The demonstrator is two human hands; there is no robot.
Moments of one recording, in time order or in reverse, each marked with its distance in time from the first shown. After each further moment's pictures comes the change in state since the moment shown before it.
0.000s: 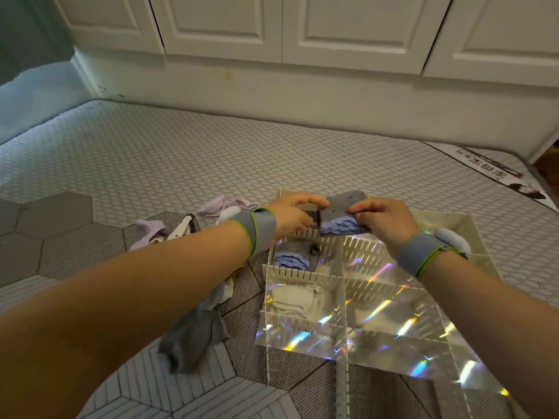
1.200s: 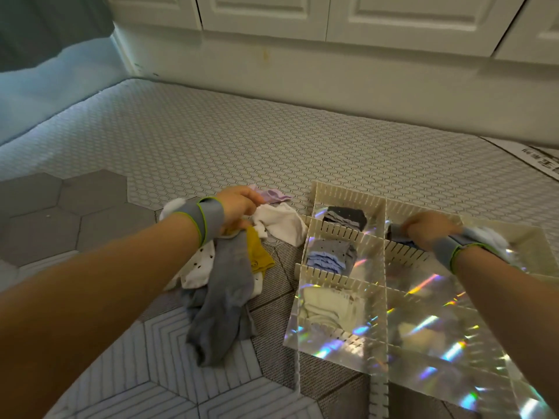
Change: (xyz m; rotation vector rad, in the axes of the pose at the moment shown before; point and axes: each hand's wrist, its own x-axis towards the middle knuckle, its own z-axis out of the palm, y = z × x) left_hand -0.014 -0.060 -0.132 0.023 0.351 -0.293; right_hand 0.048 0.019 0.014 -1.120 -0.067 0.210
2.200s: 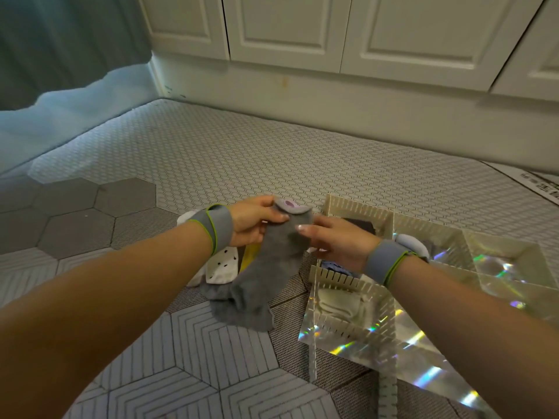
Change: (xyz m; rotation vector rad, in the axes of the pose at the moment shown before) left_hand -0.055 0.006 -0.016 -0.401 -0.447 0.068; right_hand -0.113 -0.119 0.016 1.034 -0.659 -0.444
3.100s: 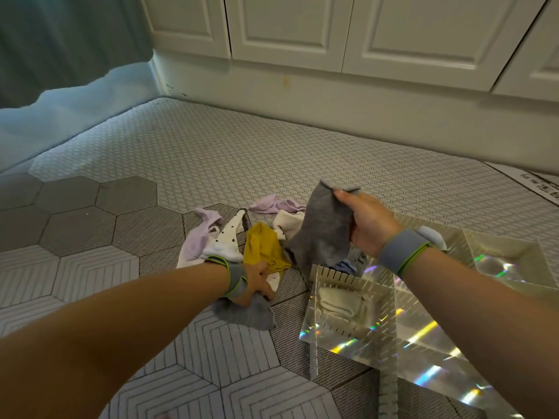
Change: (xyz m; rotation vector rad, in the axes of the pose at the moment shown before) left_hand -0.003 -0.088 -0.021 1.948 -0.438 -0.203; right_hand -0.011 -0.029 -0.013 0.360 0.312 -0.146
